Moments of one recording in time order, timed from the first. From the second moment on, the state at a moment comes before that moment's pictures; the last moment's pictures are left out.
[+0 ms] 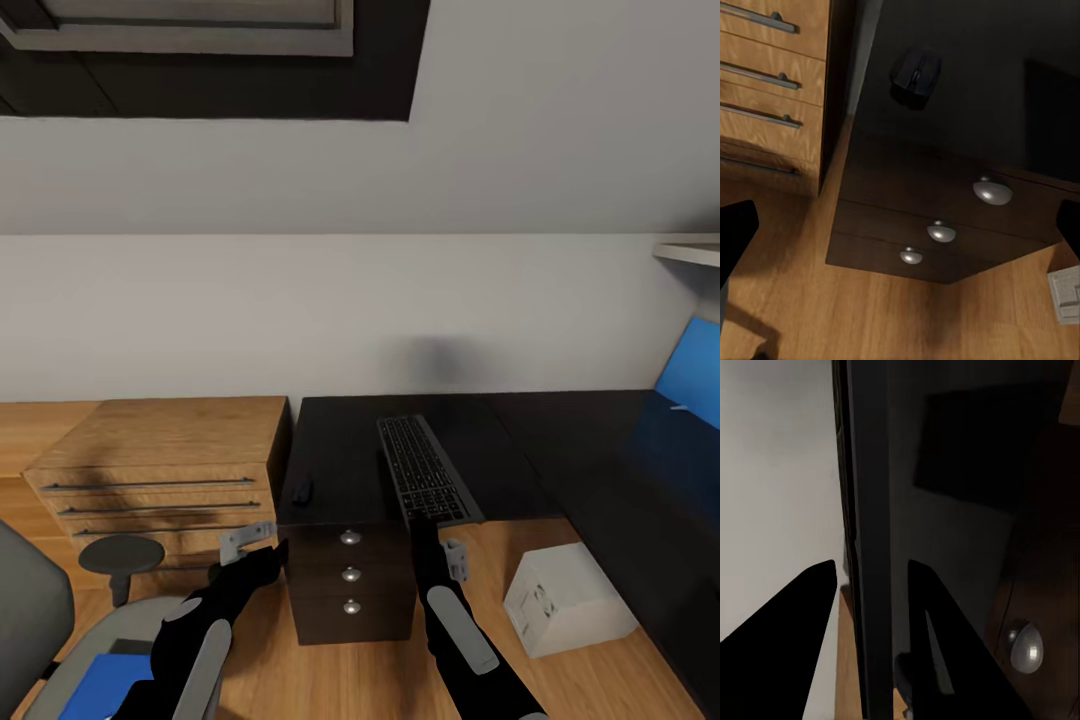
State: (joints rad) left arm -0.14 -0.09 -0.11 -1.57 0.35 0.57 0.31; right arm -0.42 0.17 0.24 -0.87 -1.46 -0.33 -0.03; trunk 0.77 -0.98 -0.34
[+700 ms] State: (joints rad) left arm -0.15 -0.09 -0.11 -1.57 0.35 0.57 0.31; right arm -0.42 0.17 0.27 -0.86 -1.46 -0.29 -0.02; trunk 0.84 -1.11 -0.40
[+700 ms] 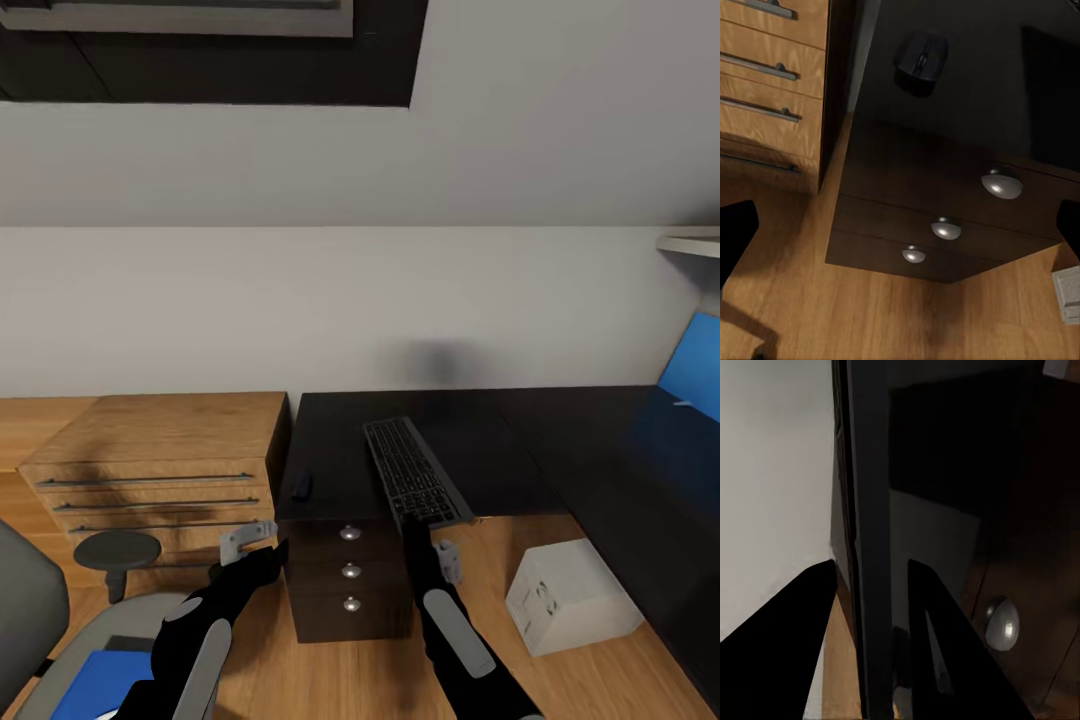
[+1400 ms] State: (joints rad) left arm -0.15 -0.09 -0.11 -1.57 0.35 0.57 0.31; right arm -0.42 0.17 0.34 -0.86 -1.46 -0.26 -0.02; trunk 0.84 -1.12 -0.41
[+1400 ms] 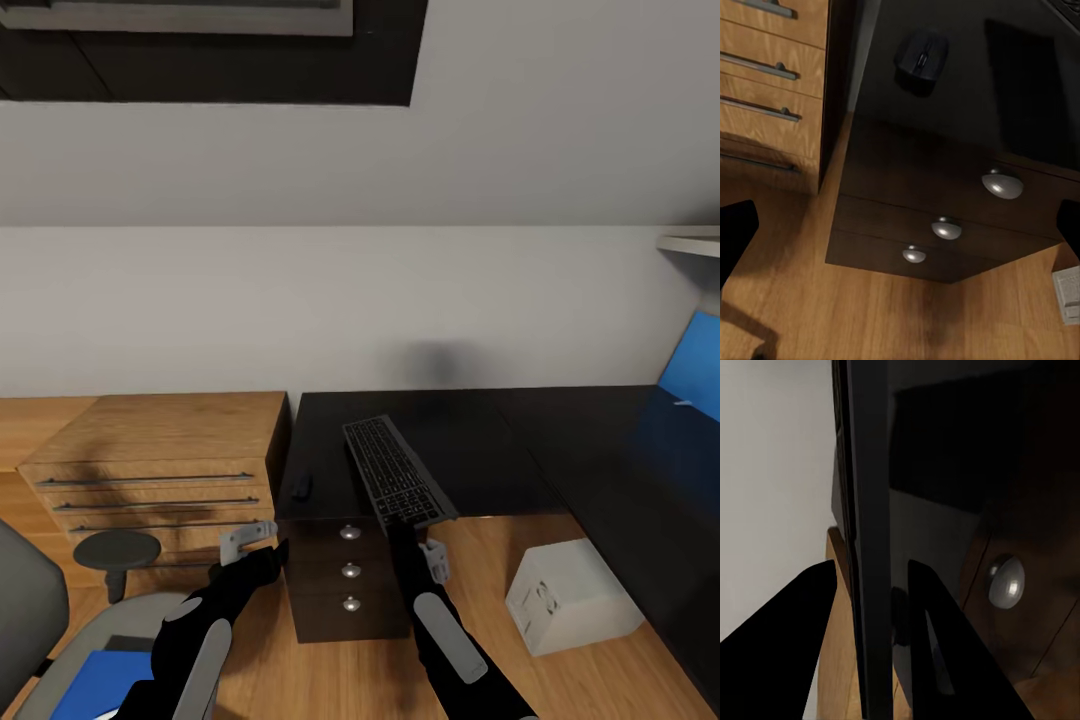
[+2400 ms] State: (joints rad) left arm -0.14 -0.09 -0.11 -1.57 0.35 0.57 0.31; right arm -0.42 0.17 0.34 -0.86 -1.44 -0.26 -0.02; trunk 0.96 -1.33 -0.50
